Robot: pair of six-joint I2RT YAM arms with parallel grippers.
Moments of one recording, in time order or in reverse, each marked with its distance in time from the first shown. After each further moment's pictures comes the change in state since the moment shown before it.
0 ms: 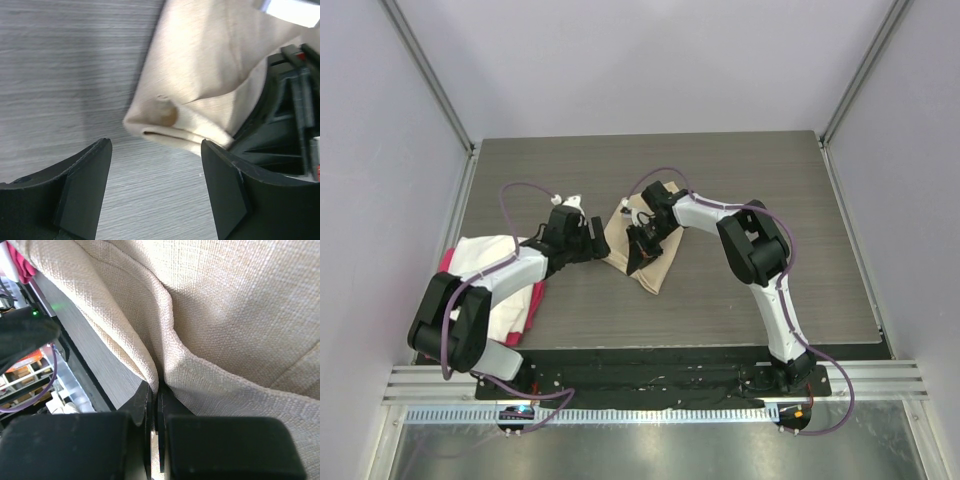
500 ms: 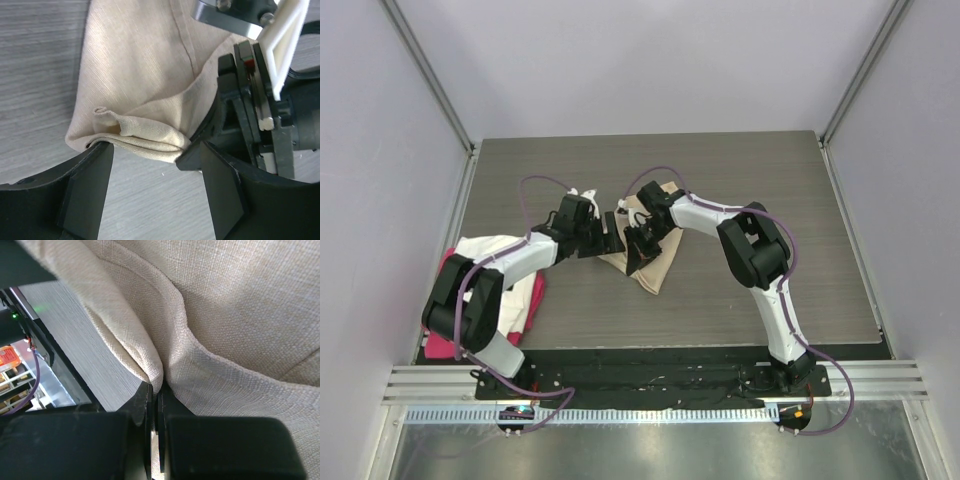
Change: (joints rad) left arm -0.018 0.111 0.128 -0.068 0.163 -0.019; right arm 0.035 -0.029 0.002 -0.013 0.089 -0.011
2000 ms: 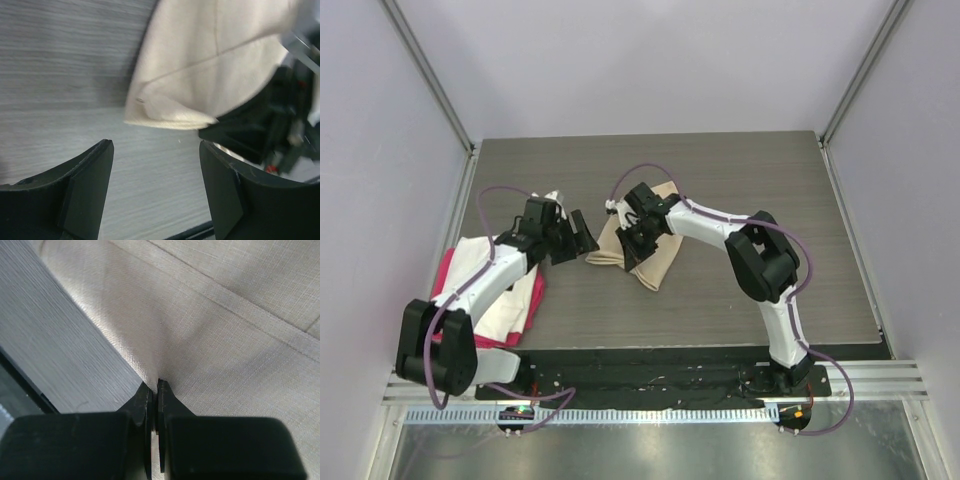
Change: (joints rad) left arm 0.163 -0.231 -0.051 -0.201 -0.001 -0.073; right arm 0.104 -0.156 -0.072 0.079 0.305 -0.079
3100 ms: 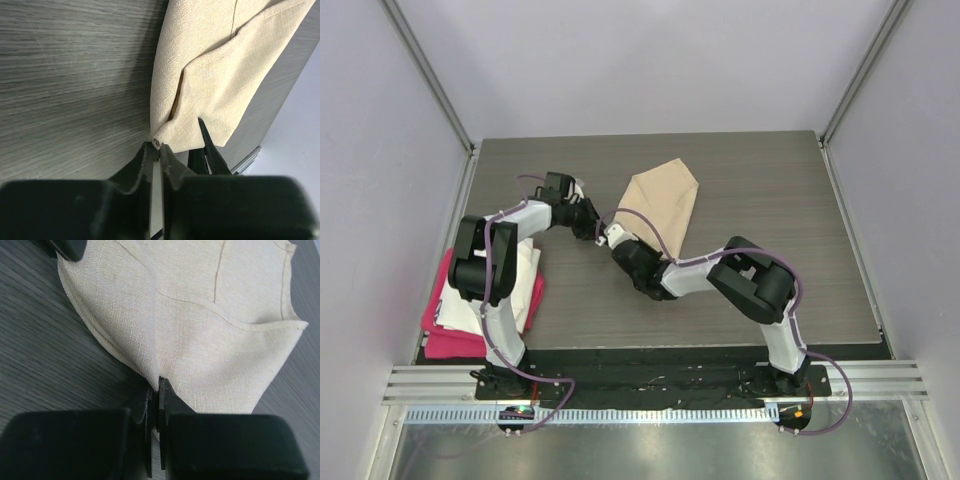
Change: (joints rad) left arm 0.056 0.565 0.344 0.079 0.382 -0.108; right arm 0.249 -0.052 -0.514 0.942 1.119 -0.340
